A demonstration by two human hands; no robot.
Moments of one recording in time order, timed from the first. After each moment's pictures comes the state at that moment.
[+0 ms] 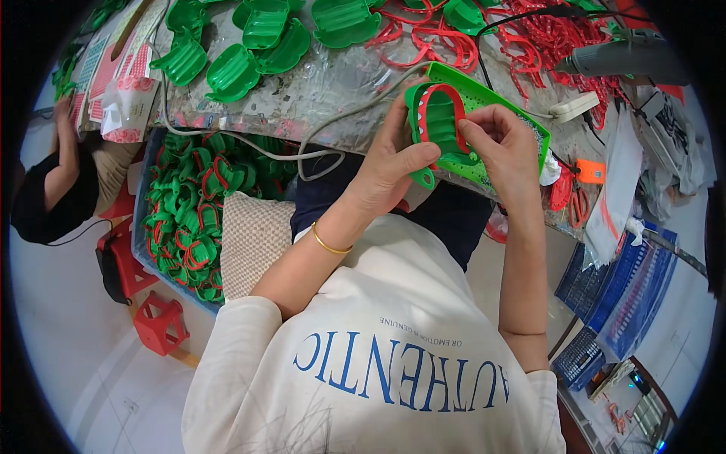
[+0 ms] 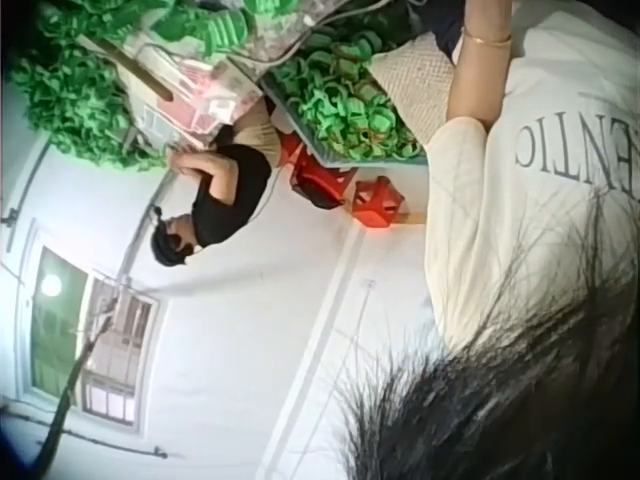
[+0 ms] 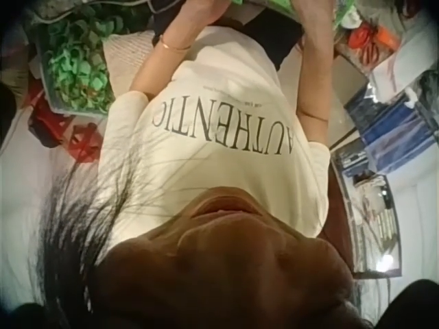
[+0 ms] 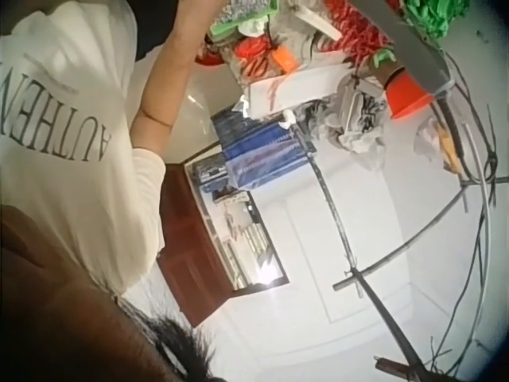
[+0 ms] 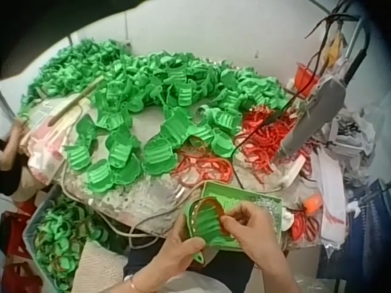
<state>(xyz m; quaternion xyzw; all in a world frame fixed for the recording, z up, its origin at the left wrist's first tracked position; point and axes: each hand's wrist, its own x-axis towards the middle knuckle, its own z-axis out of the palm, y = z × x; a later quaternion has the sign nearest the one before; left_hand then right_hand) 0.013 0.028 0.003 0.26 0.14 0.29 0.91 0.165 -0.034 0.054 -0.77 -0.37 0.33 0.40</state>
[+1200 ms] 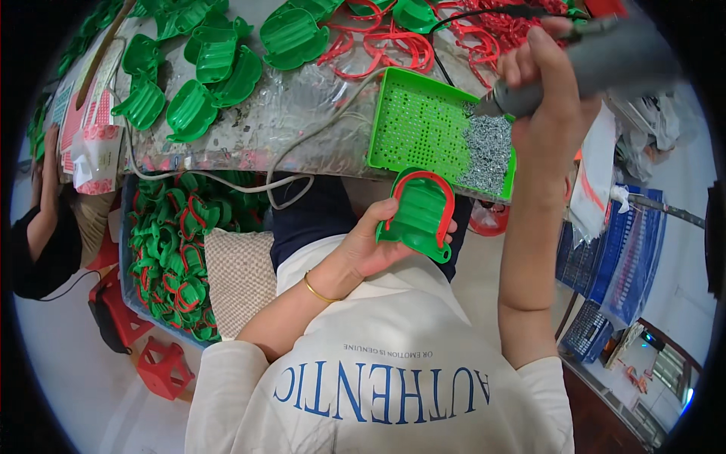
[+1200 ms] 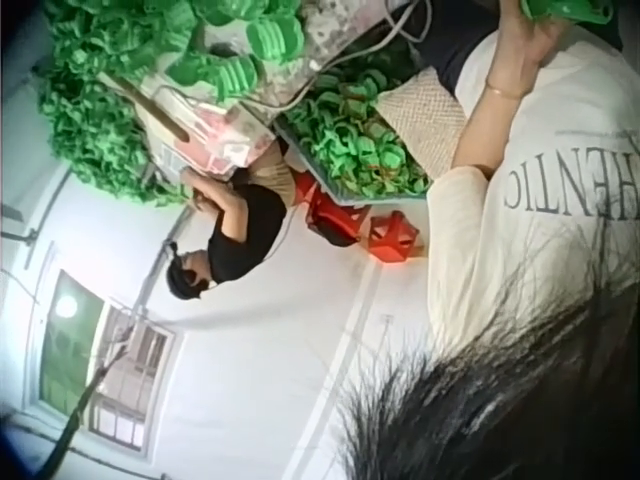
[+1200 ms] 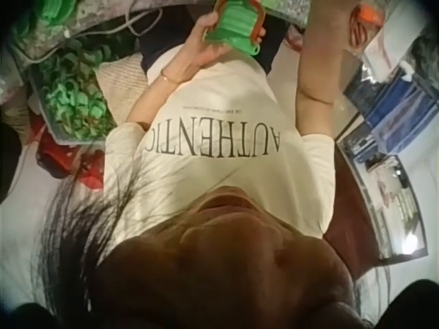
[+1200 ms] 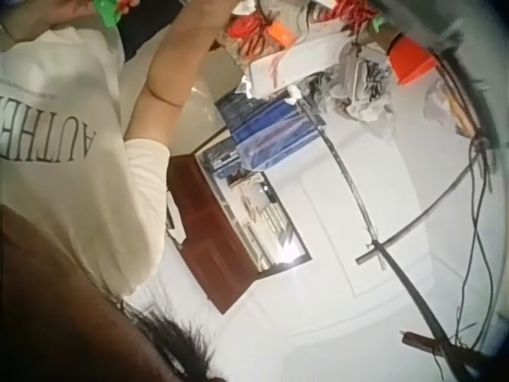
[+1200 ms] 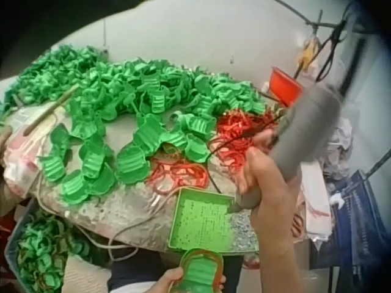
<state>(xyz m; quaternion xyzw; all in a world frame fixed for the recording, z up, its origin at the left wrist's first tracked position) -0.004 -0.027 -0.032 -0.01 0.06 0.01 1.00 0.186 -0.001 0.114 -0.53 -0.42 0.17 0.72</state>
